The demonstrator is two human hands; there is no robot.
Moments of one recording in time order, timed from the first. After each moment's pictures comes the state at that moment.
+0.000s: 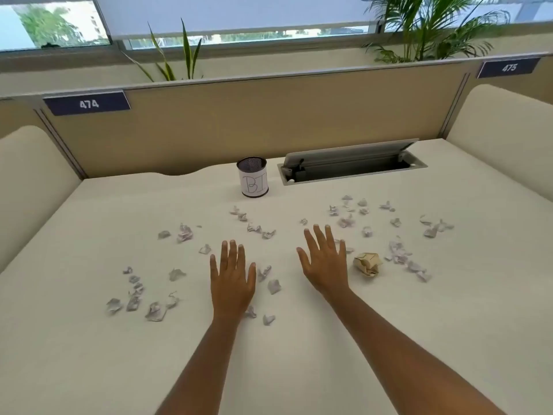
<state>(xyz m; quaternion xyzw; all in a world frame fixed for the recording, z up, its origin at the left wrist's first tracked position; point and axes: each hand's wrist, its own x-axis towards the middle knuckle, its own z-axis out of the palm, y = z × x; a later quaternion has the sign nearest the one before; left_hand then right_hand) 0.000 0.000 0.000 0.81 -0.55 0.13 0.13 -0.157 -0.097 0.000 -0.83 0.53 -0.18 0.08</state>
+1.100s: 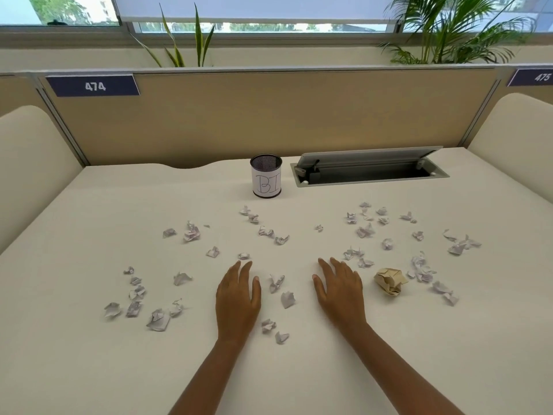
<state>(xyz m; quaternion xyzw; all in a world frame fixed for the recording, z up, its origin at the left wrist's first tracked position) 0.013 0.000 -0.027 0.80 -0.50 0.01 0.33 -0.156 -0.087 -0.028 -0.81 0.55 -0.18 0.10</state>
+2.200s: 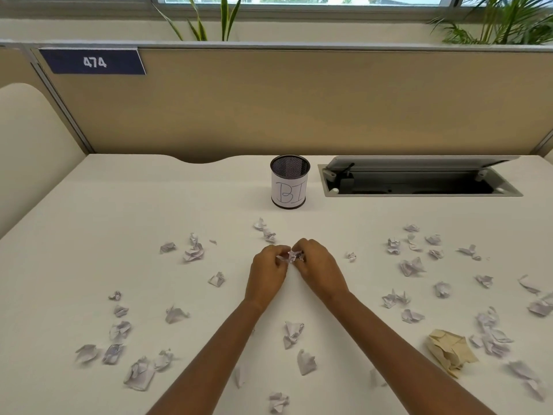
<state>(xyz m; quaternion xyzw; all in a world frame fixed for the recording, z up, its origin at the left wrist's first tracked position) 0.053 -0.127 -0.006 0.77 -0.44 -0.23 0.41 -0.045 -0.192 -0.010 -0.86 0.41 -0.18 0.24</state>
